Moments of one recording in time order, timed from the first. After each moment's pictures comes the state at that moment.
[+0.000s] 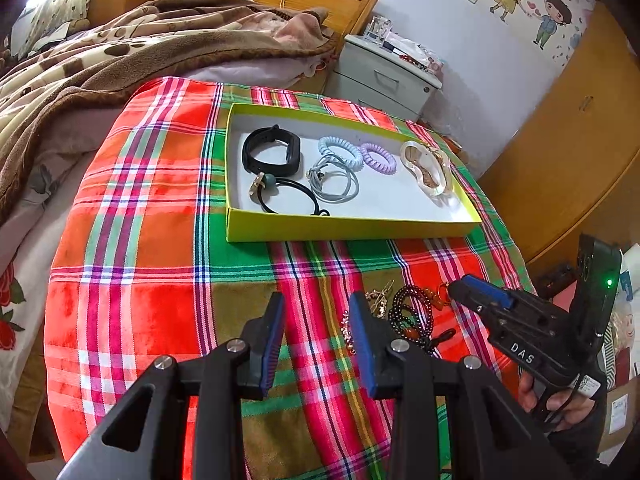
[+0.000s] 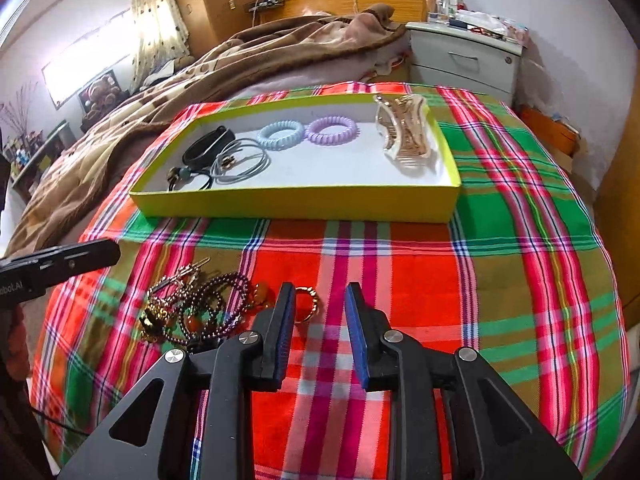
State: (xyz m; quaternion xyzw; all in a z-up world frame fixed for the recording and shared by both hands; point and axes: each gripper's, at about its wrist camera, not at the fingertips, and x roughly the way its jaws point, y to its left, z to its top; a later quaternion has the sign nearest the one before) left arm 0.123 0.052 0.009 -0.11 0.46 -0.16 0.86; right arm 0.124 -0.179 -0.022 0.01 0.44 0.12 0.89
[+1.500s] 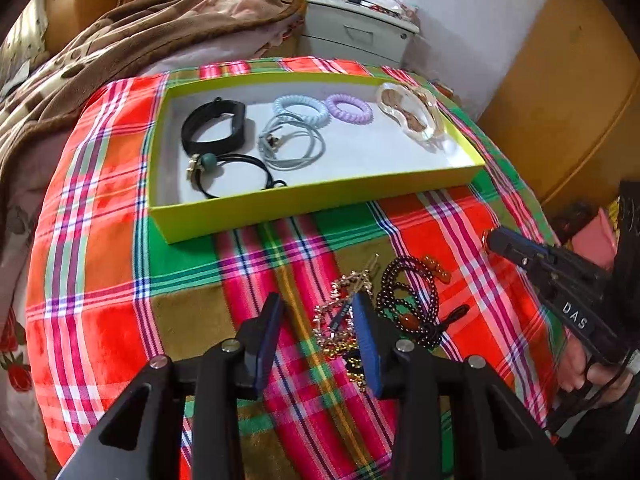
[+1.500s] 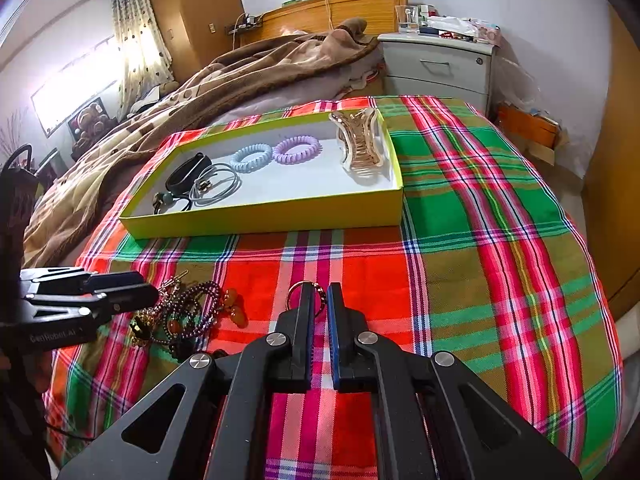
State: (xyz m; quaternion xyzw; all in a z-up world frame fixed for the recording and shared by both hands) left arm 0.137 0.001 -0.009 -0.01 0.51 -0.19 0.84; right arm 0.113 -0.209 -0.013 0.05 0.41 0.09 0.91
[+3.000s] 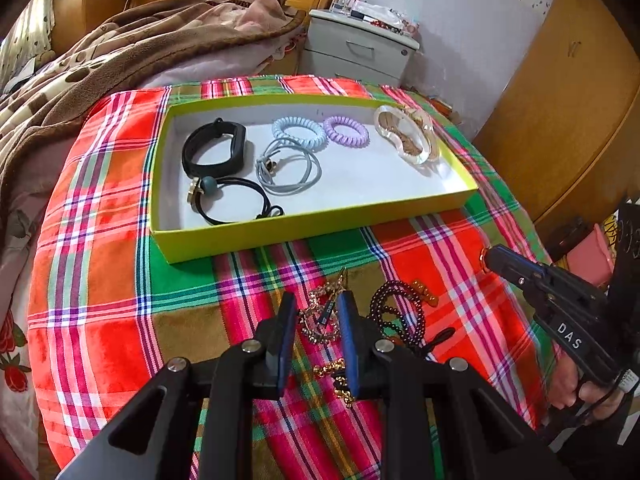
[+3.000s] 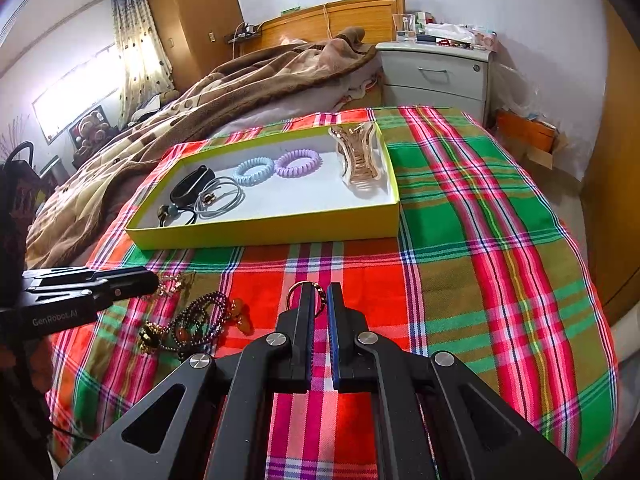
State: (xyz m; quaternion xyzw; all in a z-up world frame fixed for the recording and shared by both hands) left arm 0.139 0.004 0.004 -0.03 0.48 -0.19 0.85; right arm 0.109 -0.211 -0.001 0.05 0.39 0.09 0.91
